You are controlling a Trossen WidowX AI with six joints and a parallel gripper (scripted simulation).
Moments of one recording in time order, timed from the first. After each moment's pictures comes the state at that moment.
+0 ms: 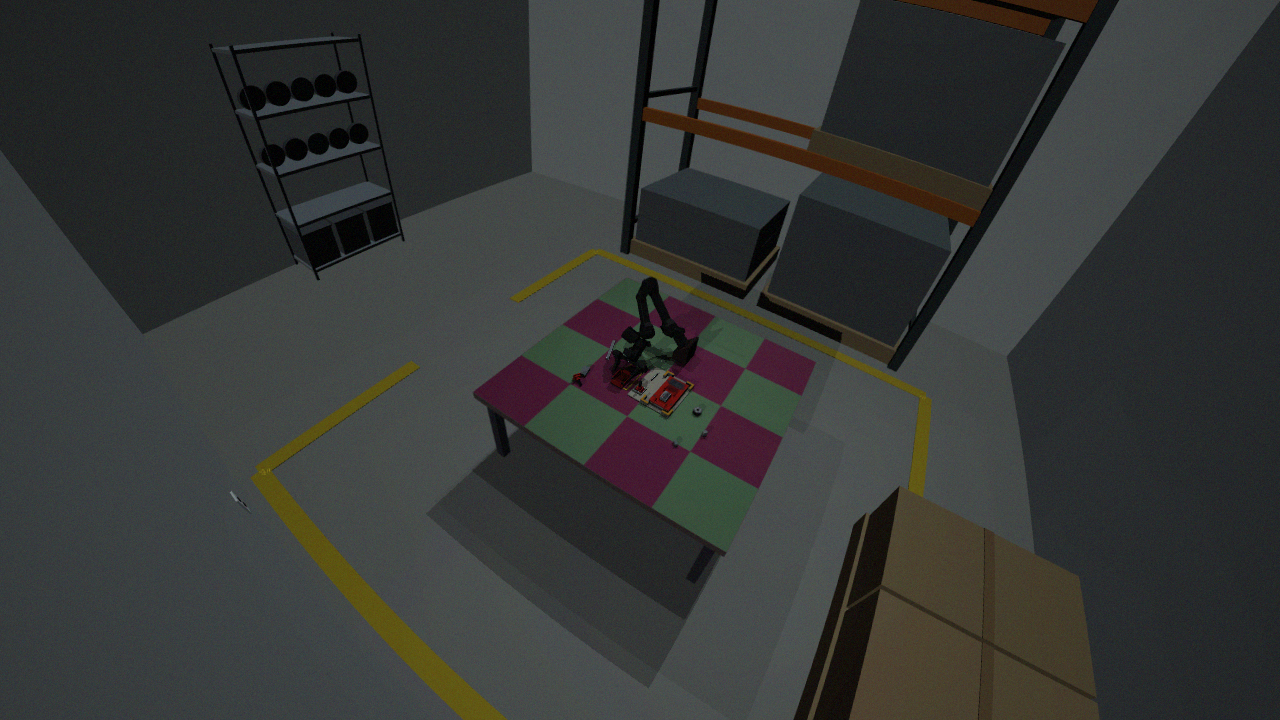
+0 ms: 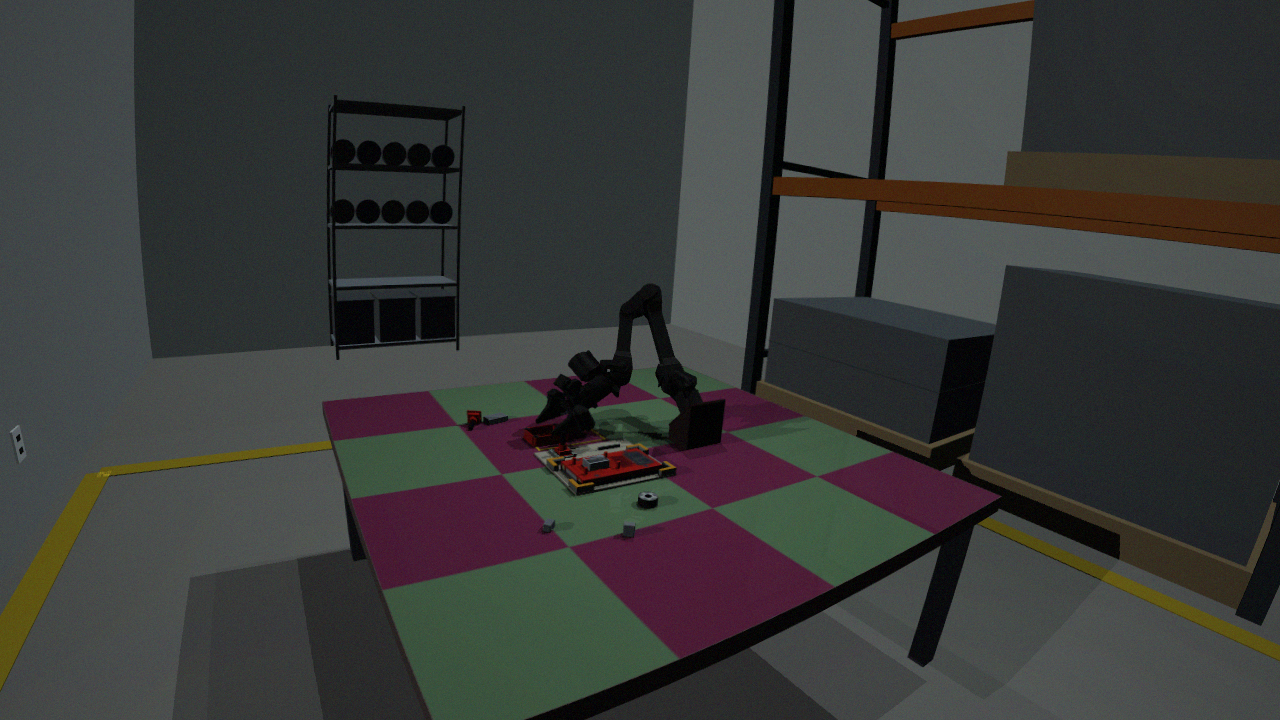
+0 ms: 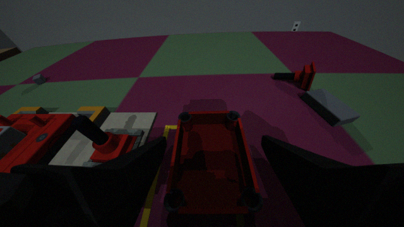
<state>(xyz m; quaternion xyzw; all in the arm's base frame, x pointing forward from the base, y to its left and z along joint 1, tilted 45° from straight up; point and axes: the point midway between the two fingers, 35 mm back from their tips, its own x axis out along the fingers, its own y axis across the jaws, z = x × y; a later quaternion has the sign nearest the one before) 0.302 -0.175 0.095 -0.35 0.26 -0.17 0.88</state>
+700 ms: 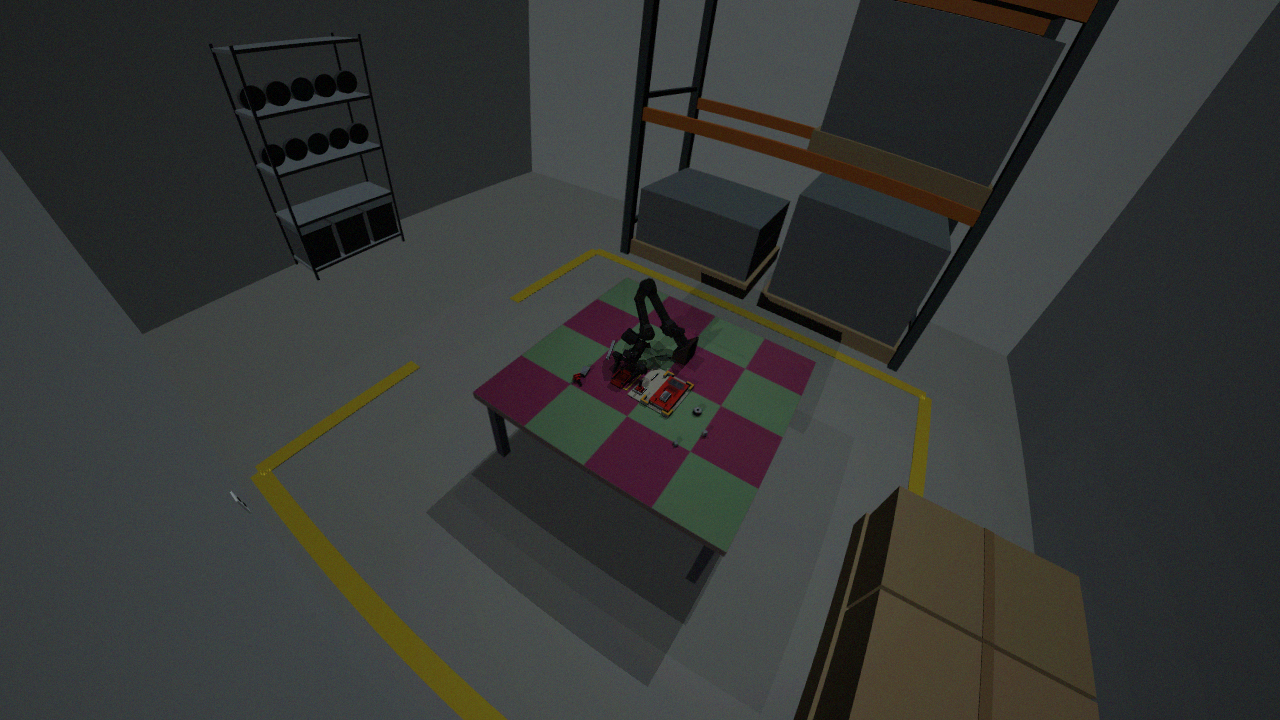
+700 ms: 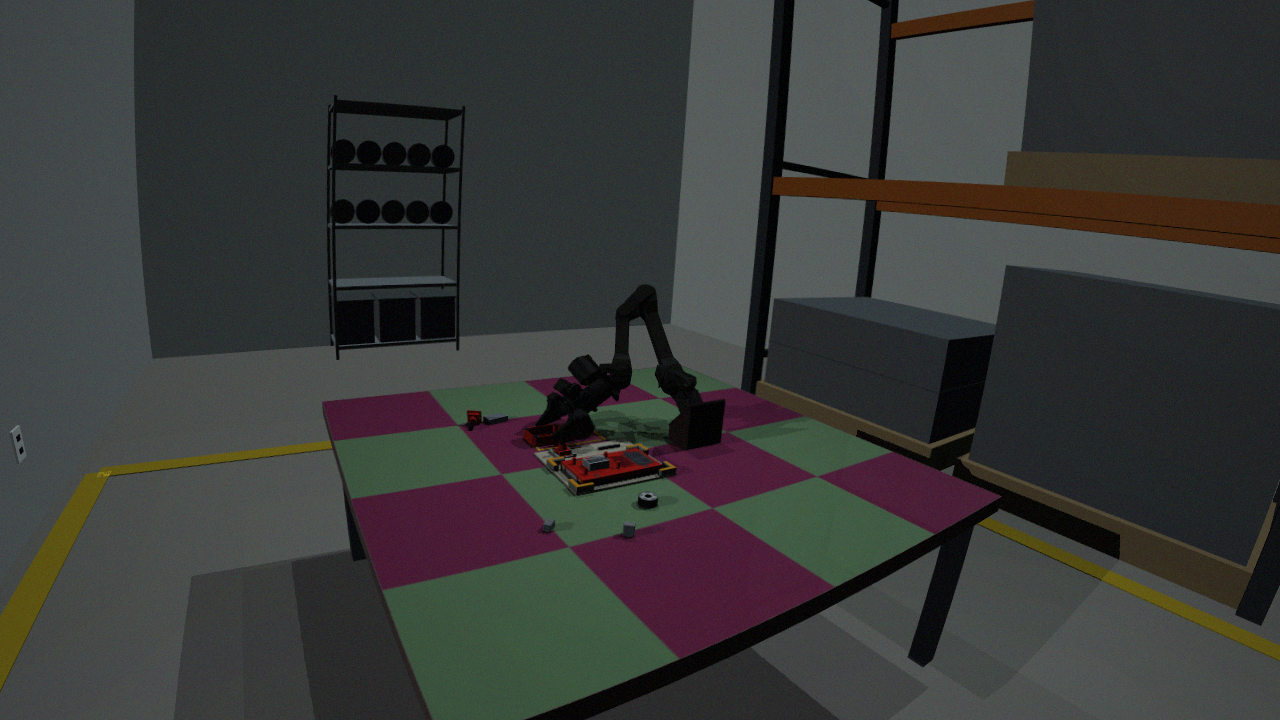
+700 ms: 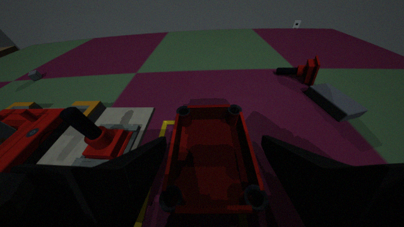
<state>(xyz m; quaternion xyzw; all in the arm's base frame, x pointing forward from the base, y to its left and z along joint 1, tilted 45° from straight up) 0.301 -0.182 0.087 -0.35 0.26 -0.17 0.88</state>
